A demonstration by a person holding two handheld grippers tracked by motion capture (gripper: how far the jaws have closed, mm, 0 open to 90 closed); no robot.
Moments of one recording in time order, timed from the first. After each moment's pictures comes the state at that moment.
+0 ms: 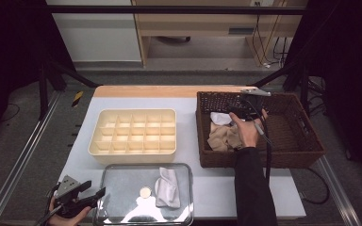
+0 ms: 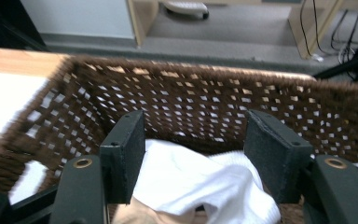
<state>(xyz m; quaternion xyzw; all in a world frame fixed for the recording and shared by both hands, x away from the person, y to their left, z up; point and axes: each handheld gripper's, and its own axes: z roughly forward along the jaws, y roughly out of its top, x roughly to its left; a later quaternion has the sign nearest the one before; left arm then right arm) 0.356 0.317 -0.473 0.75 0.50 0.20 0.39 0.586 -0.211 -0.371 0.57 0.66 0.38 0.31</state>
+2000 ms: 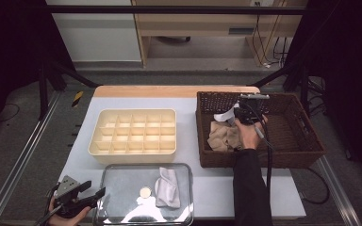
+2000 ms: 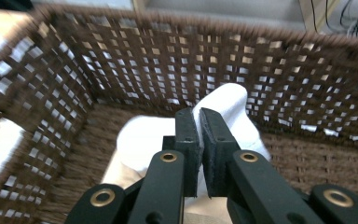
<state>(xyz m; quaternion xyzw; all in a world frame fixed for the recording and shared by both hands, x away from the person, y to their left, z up) 0.356 0.318 -0.472 0.75 0.50 0.20 0.39 0.585 -0.218 -0.387 0.58 0.68 0.35 0.28</state>
